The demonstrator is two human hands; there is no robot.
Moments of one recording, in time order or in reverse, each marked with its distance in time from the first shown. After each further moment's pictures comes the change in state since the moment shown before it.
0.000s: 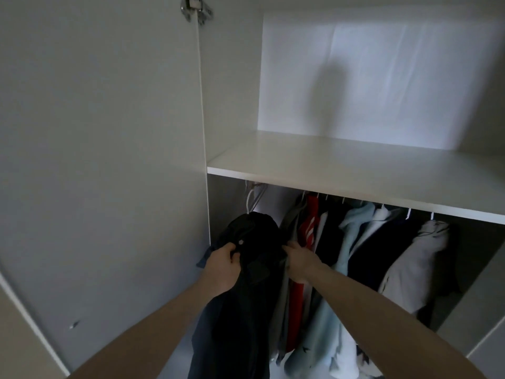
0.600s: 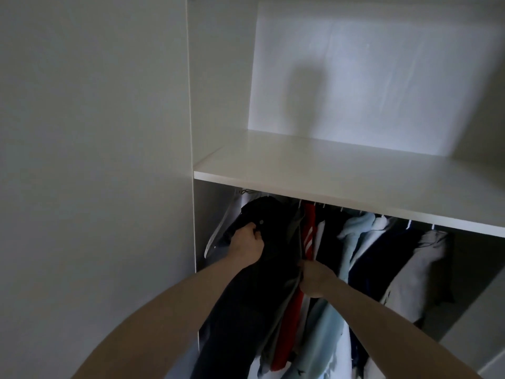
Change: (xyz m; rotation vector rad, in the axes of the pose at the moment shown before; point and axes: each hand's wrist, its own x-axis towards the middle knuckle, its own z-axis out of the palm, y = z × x) left_hand 0.139 0.025 0.060 -0.061 -0.063 0.041; right_hand 0.034 0.042 0.006 0.009 -0.037 0.152
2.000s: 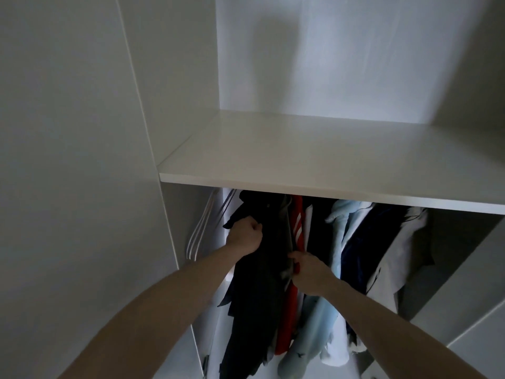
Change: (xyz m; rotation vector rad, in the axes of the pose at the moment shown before) left_hand 0.068 -0.017 0.048 0.103 -0.206 -0.013; right_hand -0.018 -0.004 -0.002 0.345 0.032 0.142
